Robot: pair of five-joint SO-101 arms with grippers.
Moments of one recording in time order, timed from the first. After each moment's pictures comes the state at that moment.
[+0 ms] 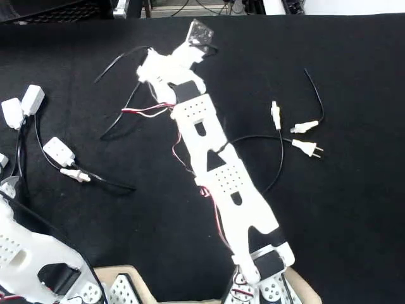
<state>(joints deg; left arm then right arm) -60.8 18.5 13.3 92.3 56.4 -25.0 82.9 -92.8 51.8 -48.7</state>
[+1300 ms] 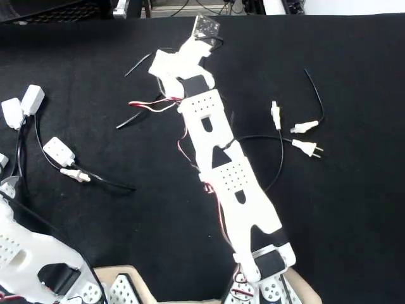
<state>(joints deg) -60.8 18.5 13.3 92.0 56.4 -23.6 78.5 -92.8 60.4 -40.9</state>
